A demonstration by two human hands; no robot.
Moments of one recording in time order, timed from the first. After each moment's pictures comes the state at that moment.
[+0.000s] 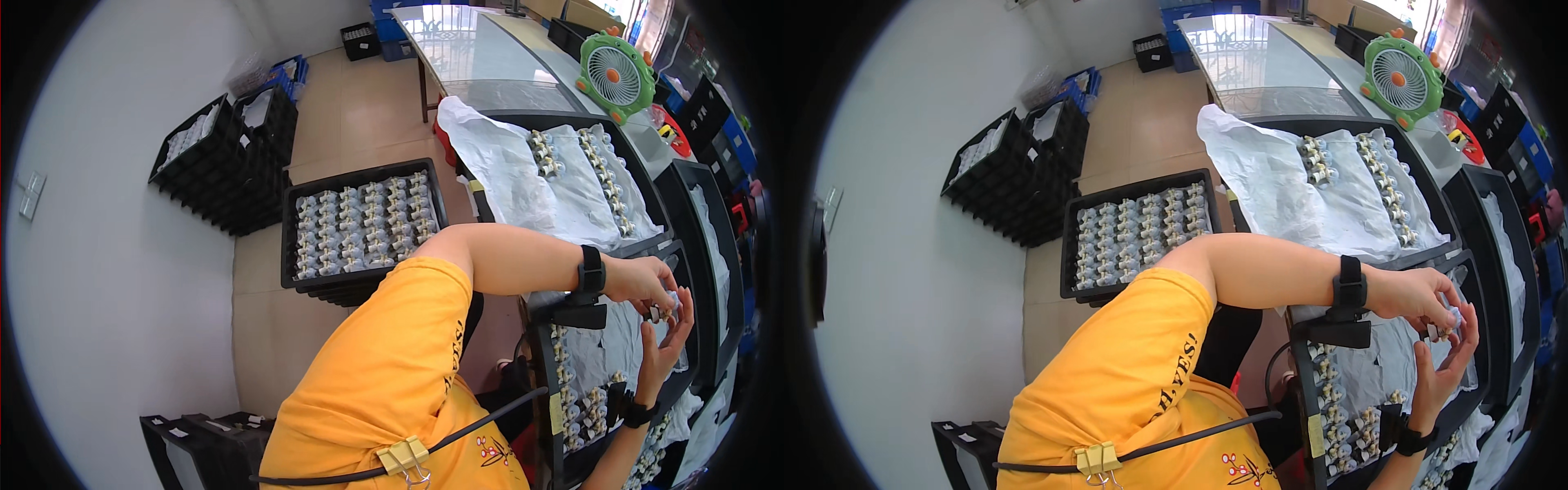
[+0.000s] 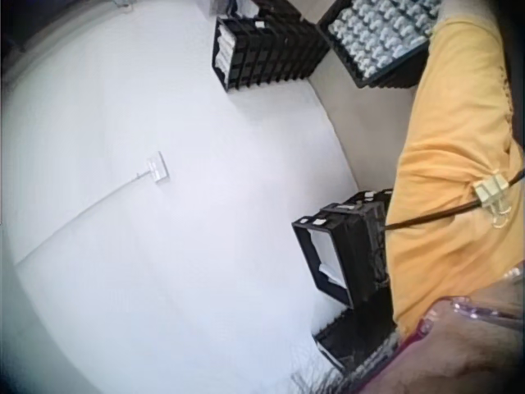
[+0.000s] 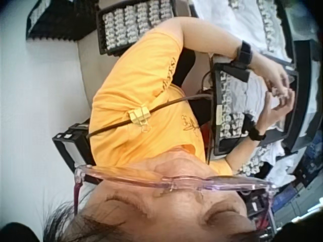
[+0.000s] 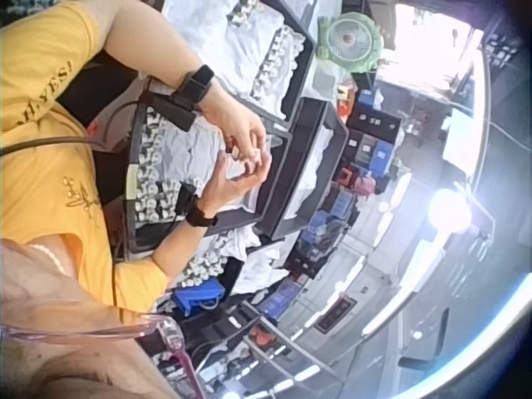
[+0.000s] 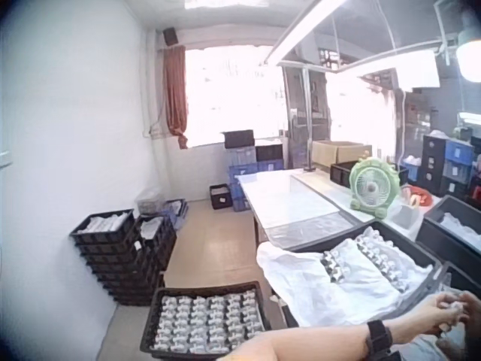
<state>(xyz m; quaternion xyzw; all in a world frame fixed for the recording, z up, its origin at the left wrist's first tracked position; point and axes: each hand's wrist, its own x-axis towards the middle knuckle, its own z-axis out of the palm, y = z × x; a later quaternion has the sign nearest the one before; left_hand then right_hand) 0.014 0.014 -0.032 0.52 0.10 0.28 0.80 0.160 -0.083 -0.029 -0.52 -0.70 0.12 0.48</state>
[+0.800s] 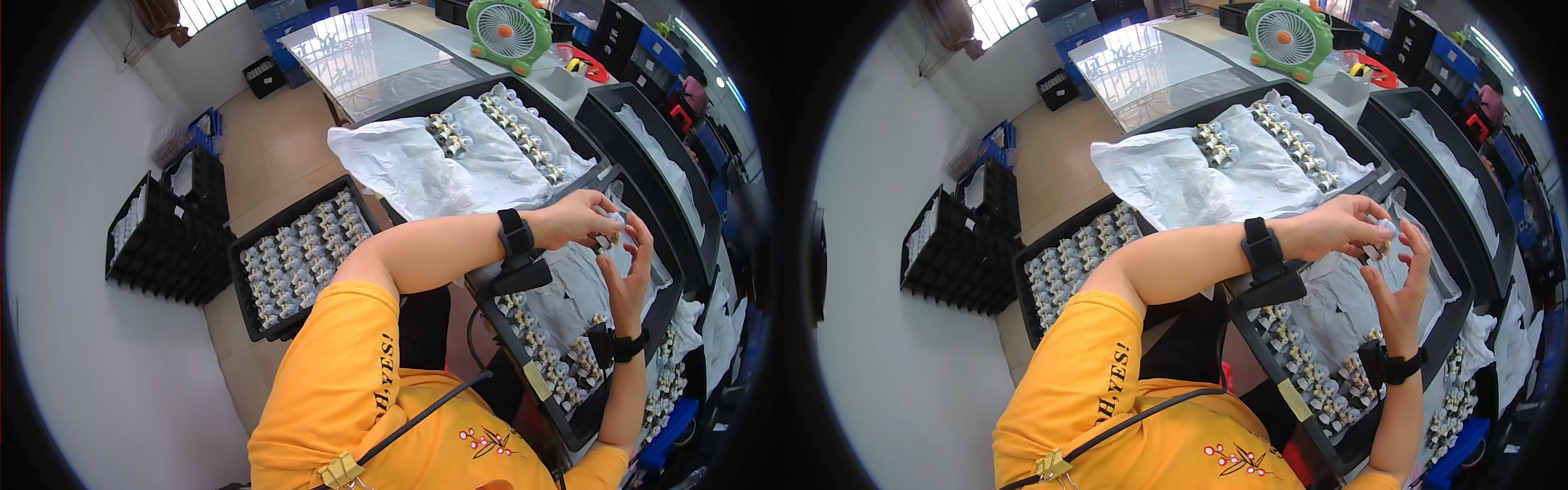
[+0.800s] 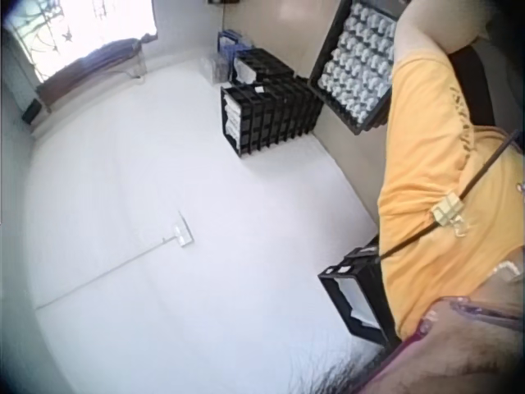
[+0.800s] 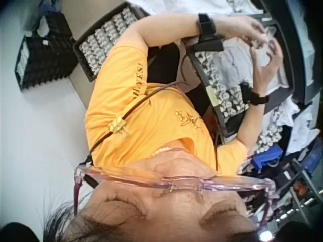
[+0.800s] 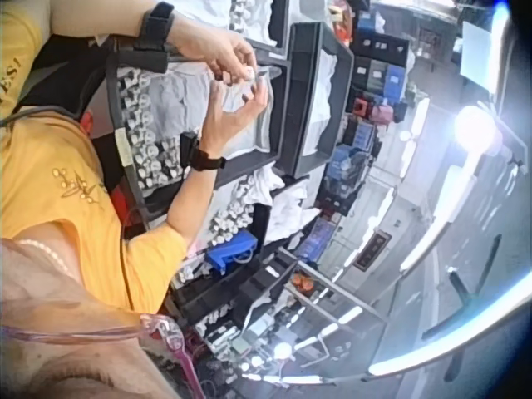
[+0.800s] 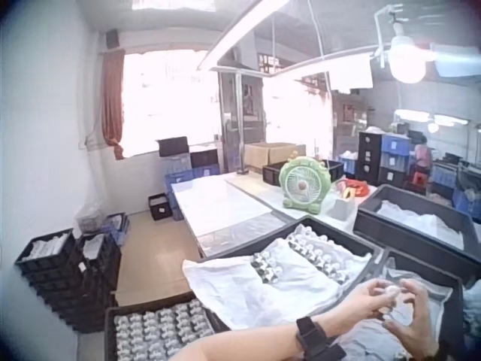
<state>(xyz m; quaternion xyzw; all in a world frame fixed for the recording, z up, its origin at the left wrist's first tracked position) 0.010 0.023 -0.035 0.51 0.16 0.28 0.79 0.159 -0.079 -0.028 -0.54 -0.71 0.06 0.45</state>
